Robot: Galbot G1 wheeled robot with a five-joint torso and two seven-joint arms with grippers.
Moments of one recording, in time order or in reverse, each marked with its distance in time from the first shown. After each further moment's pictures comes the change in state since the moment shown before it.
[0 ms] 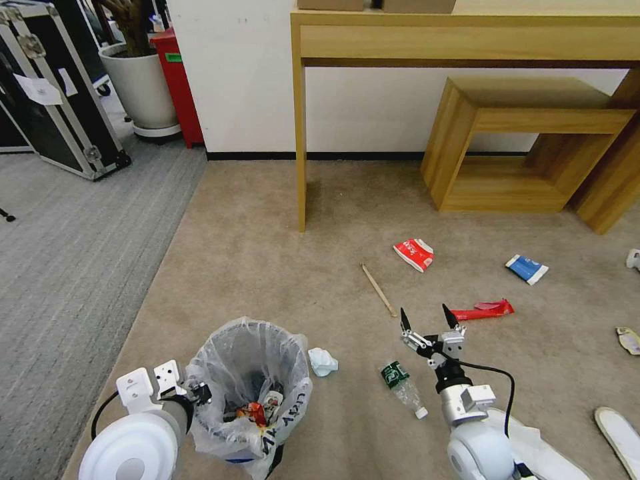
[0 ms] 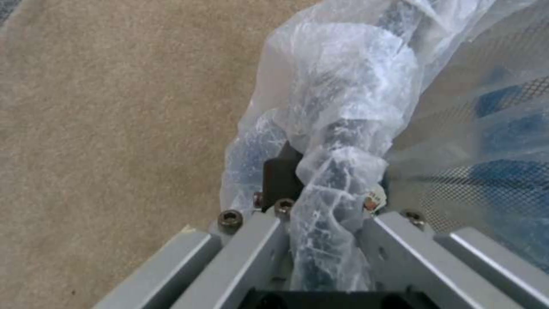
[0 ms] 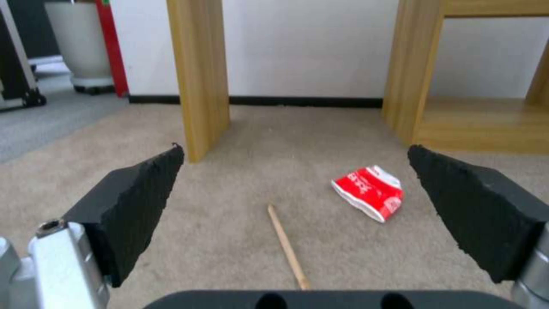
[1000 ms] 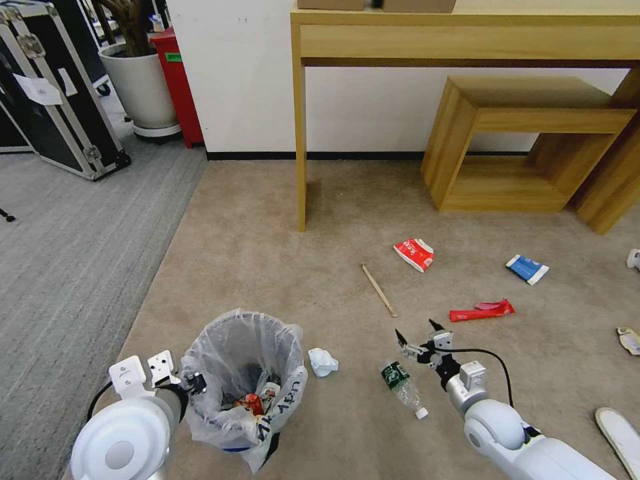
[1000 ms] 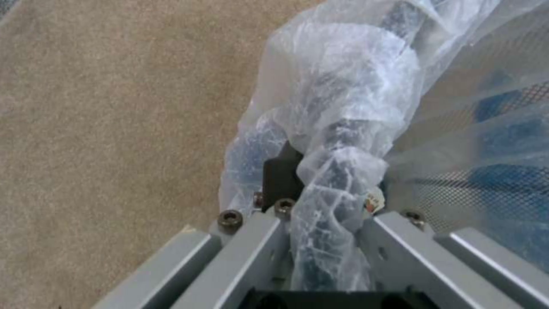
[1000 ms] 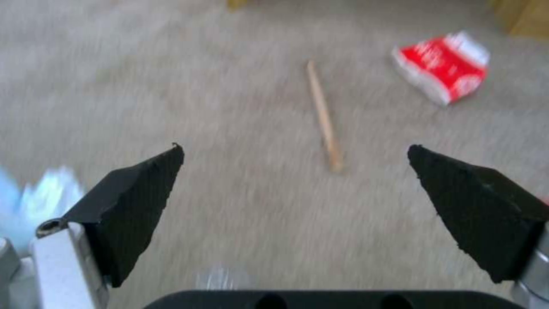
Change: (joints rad) left arm -0.067 0.026 -0.010 0.026 -0.079 -0.006 -0.023; right arm 0.265 -0.272 -0.351 -0.228 0.268 -0.111 -0.063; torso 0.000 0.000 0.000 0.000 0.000
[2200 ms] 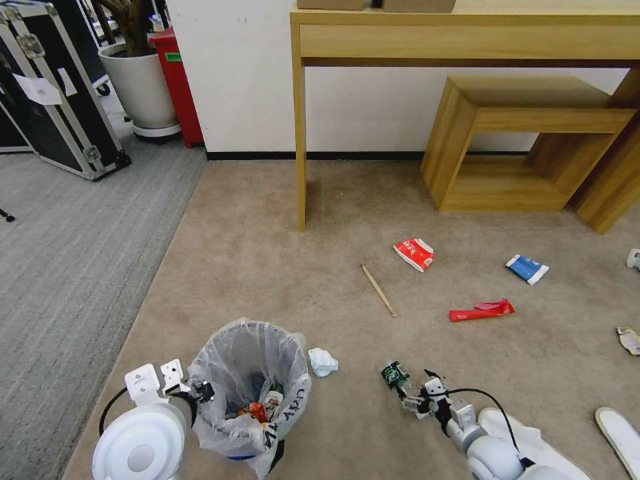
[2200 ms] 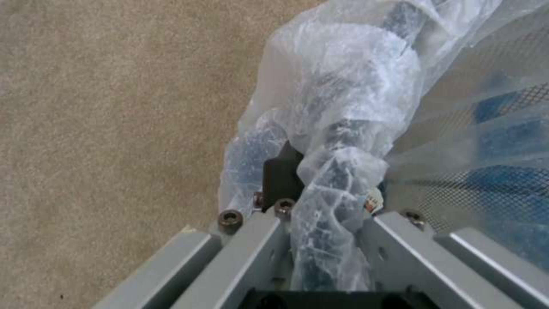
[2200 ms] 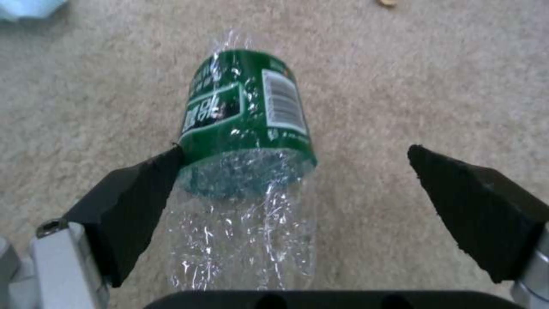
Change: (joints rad) left arm 0.014 -0.038 0.053 0.041 0.089 -0.002 0.024; right arm 0.027 0.059 -0.145 -0.260 -0.076 -0.015 -0.064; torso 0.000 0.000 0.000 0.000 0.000
